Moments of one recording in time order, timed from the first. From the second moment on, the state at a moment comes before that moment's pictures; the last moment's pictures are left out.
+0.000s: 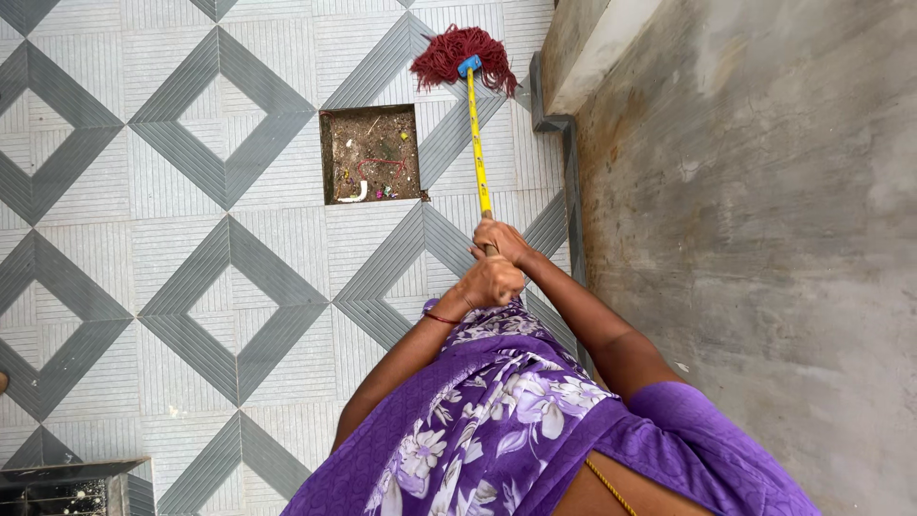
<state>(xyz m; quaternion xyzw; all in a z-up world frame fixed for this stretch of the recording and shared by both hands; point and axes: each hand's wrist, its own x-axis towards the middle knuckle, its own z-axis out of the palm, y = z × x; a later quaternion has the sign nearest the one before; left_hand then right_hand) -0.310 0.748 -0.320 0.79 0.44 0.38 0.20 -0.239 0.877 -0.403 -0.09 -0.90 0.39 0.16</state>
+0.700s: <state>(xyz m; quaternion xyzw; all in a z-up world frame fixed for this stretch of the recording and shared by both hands) -0.225 0.597 -0.221 0.80 0.30 0.48 0.19 -0.152 0.694 -0.297 -0.06 -0.83 0.46 0.30</state>
